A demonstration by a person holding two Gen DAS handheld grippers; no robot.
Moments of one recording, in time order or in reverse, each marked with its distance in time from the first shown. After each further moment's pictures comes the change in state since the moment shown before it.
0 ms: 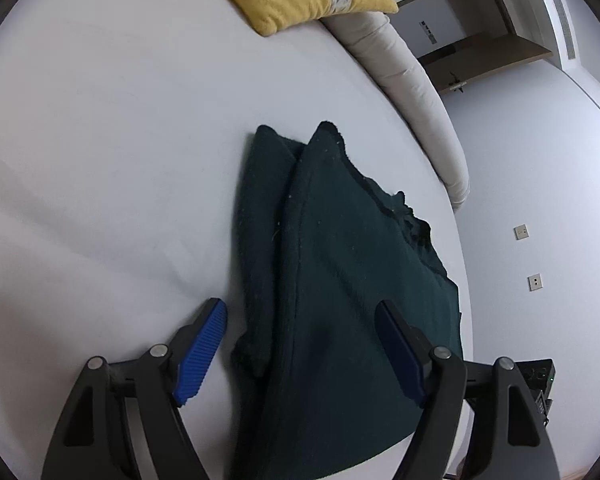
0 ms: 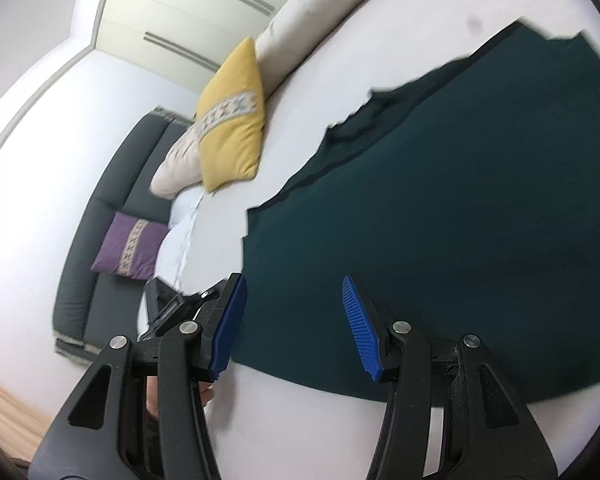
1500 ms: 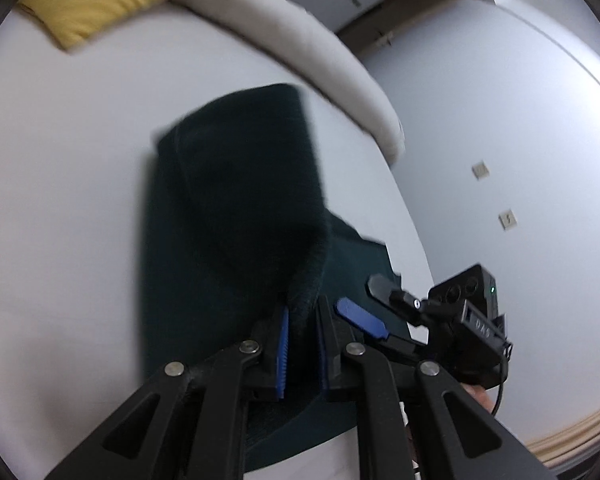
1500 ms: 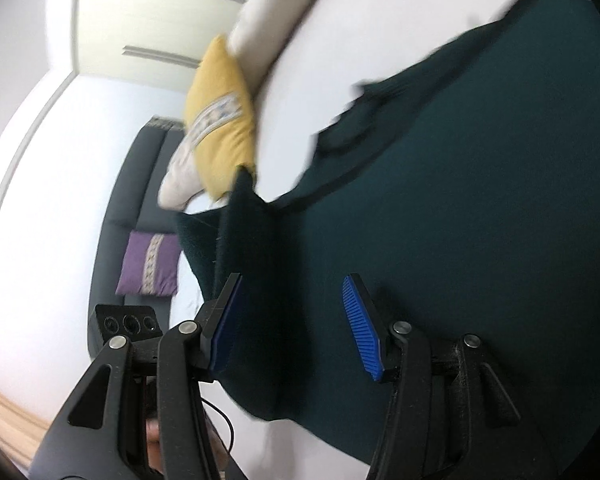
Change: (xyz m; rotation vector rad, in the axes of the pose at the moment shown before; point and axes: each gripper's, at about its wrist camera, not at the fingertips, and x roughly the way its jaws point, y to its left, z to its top) left arm 0.075 -0.171 -0.044 0.238 0.066 -0.096; right arm 0.083 -0.036 0.061 0.170 0.056 0.049
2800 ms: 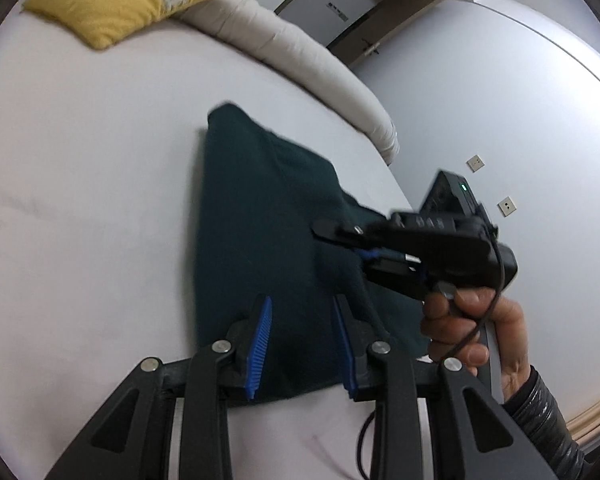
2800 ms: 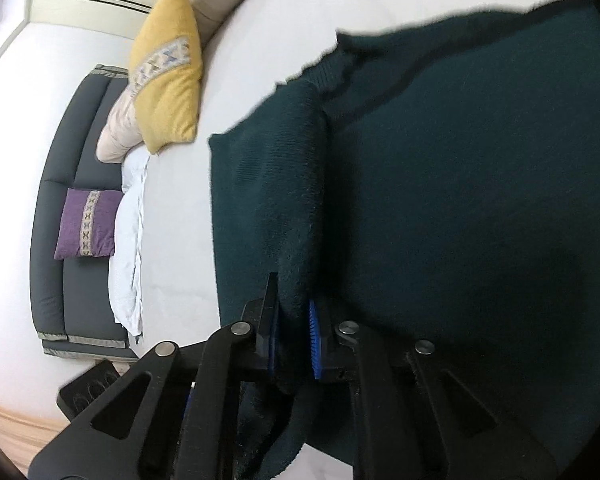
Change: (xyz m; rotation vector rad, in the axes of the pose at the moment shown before) left arm -0.046 0.004 -0.081 0.082 -0.113 0.027; right arm 0.050 0.034 0.015 -0.085 0.175 -0.242
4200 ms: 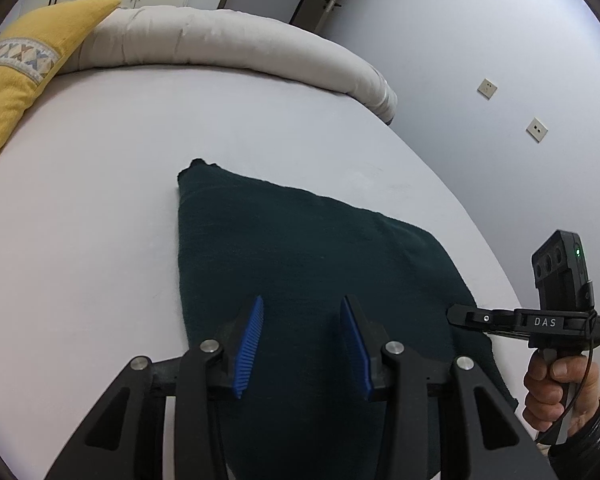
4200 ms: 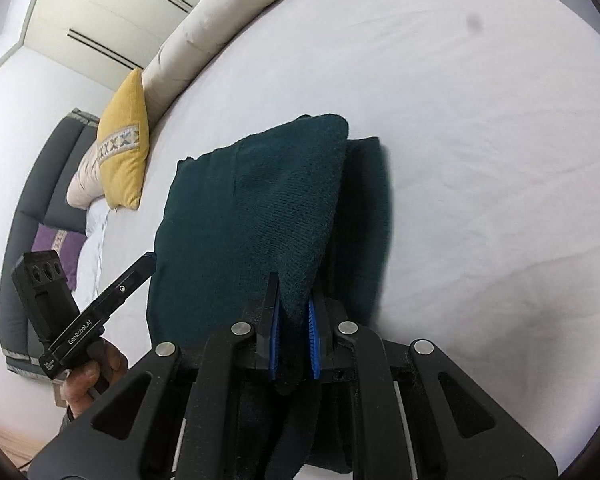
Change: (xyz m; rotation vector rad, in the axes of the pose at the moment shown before) left arm 0.148 -0.089 0.069 0.281 0.093 0.168; right arm -0.177 -0.130 -0.012 0.005 -0.222 -0.148
